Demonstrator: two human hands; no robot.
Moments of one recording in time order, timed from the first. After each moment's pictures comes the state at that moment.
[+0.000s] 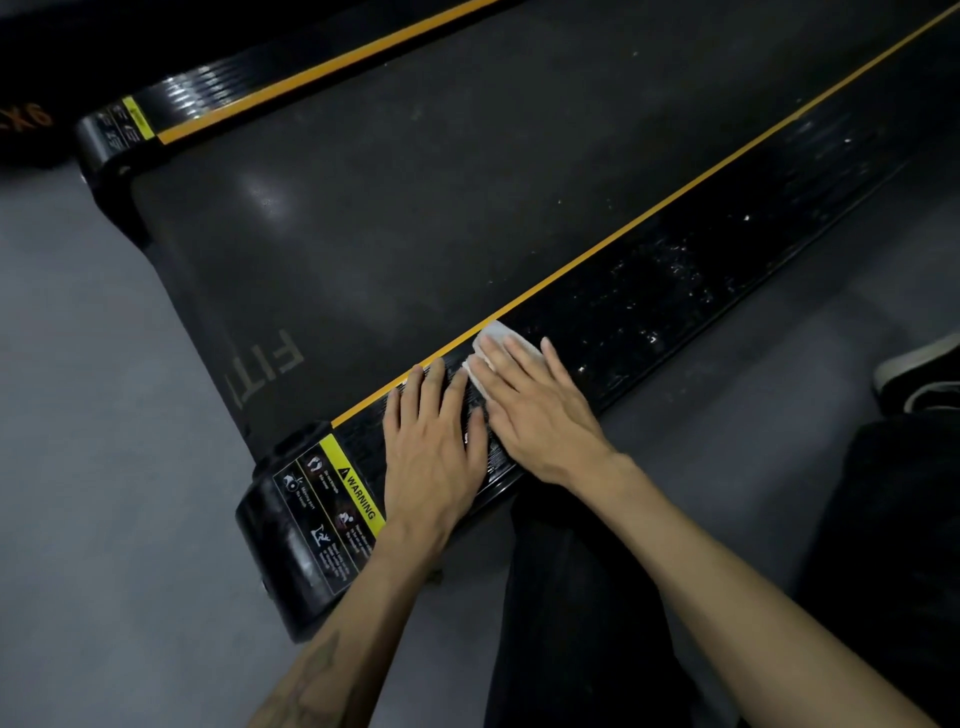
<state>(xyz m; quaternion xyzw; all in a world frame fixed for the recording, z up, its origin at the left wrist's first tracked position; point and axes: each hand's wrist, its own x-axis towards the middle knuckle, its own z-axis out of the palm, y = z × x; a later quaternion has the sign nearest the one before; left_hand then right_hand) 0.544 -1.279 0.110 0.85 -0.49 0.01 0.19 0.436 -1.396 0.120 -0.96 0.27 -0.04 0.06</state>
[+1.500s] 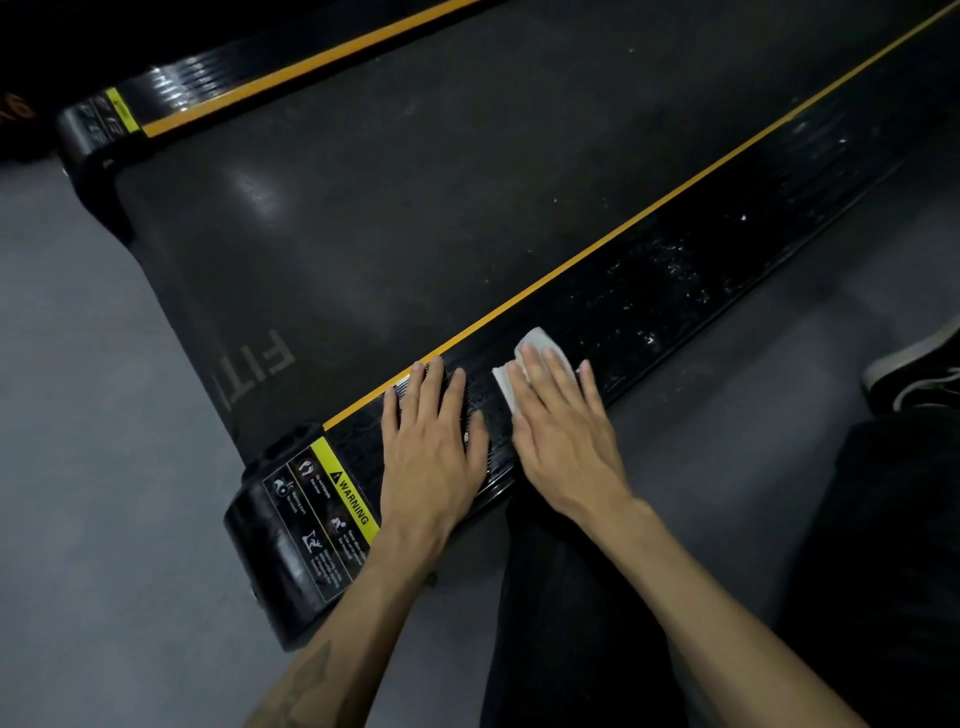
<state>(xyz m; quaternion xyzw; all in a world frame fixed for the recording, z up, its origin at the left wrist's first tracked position) 0.543 -1.281 0.110 0.85 -0.50 0.00 0.18 0.409 -1.382 0.107 -0.93 0.35 -0.12 0.04</state>
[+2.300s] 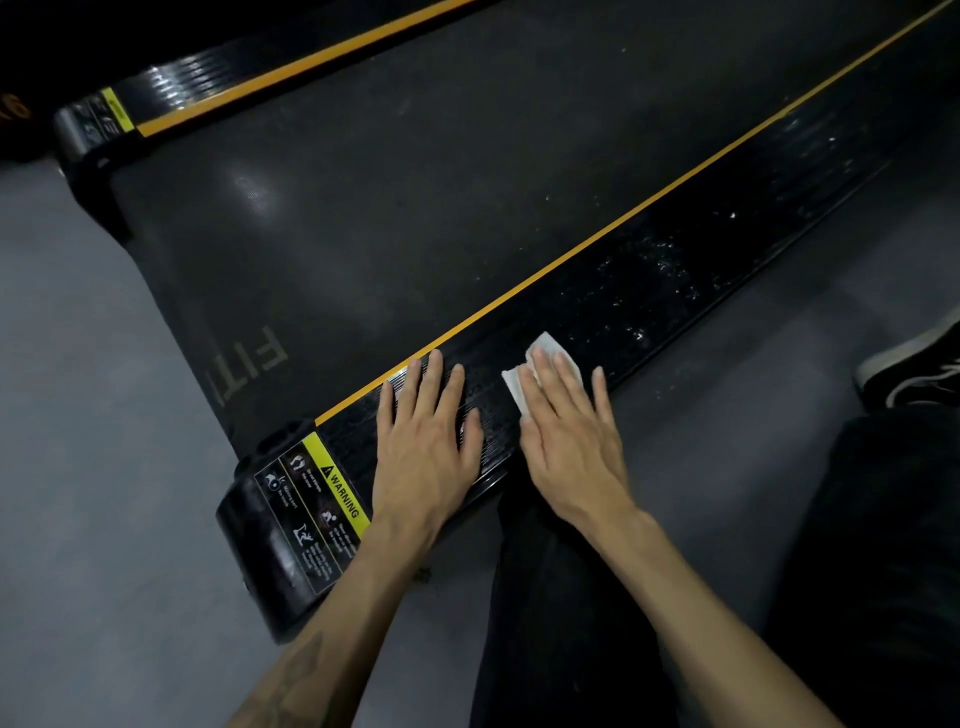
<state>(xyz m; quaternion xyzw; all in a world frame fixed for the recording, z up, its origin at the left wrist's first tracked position) 0.540 -1.282 0.113 0.84 -0.52 0.00 0.16 0.389 -1.377 0.104 -0.91 0.37 -0.13 0.07</state>
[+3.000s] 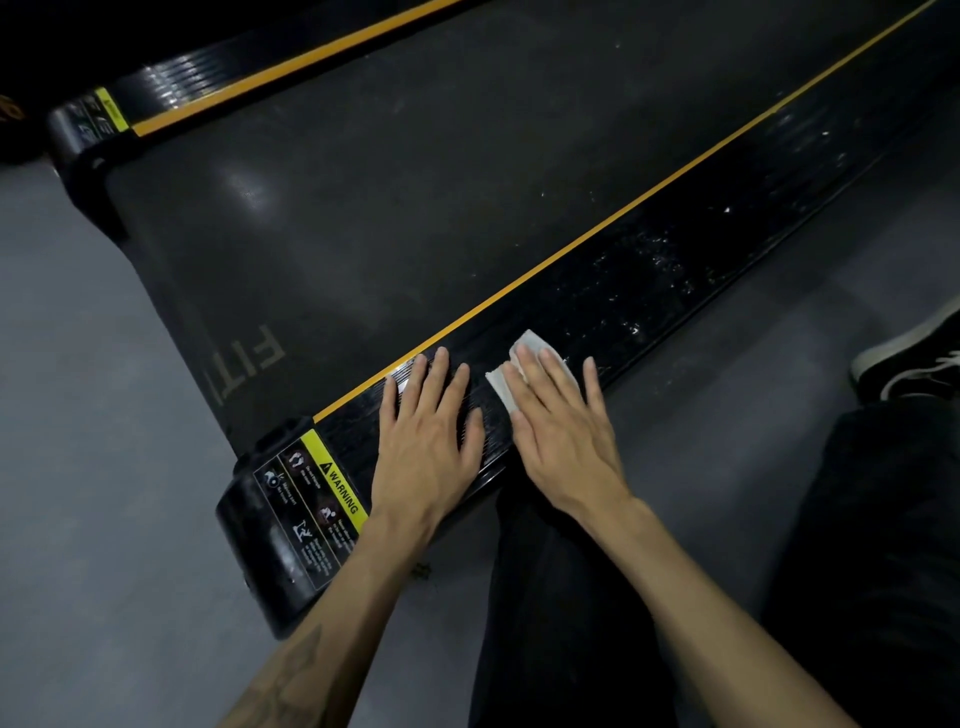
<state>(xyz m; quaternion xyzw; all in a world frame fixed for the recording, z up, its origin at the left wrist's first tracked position) 0.542 -1.281 0.112 0.82 -0.54 -0.01 0.16 0.389 -1.380 0.101 -0.93 0.35 -0.11 0.04</state>
